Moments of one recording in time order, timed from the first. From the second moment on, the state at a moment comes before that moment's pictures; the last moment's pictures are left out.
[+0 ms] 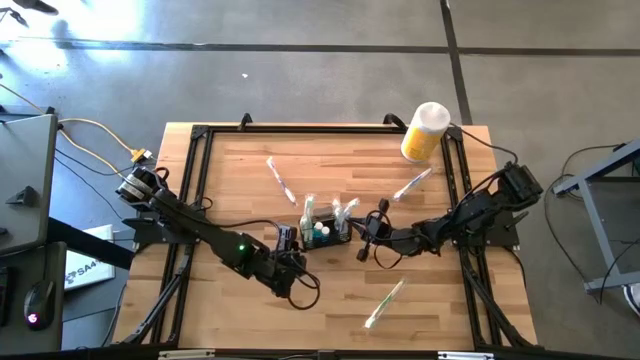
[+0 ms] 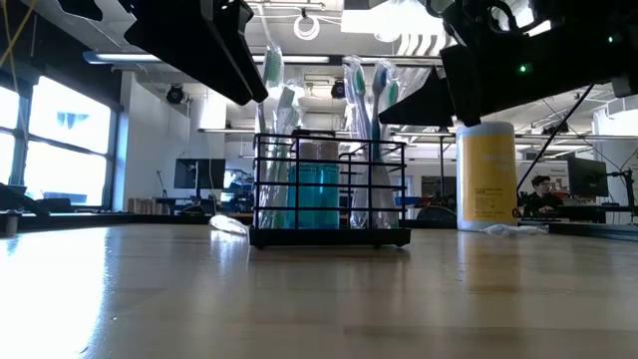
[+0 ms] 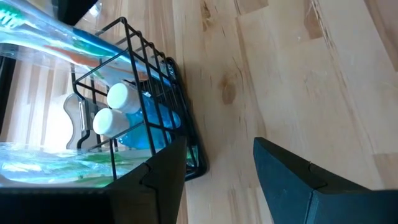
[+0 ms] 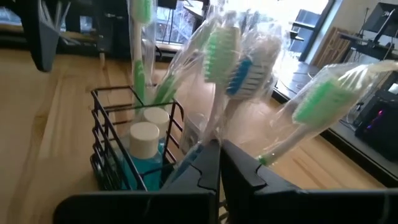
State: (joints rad) left arm -0.52 1.64 1.19 -0.49 -0.55 -0.14; right arm 0.37 1.63 0.51 0.88 0.81 0.00
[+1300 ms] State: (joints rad) left arm -0.52 1.64 1.19 -0.50 -0.55 -0.16; right arm 0.43 1.63 0.51 0.86 0.88 -0.10
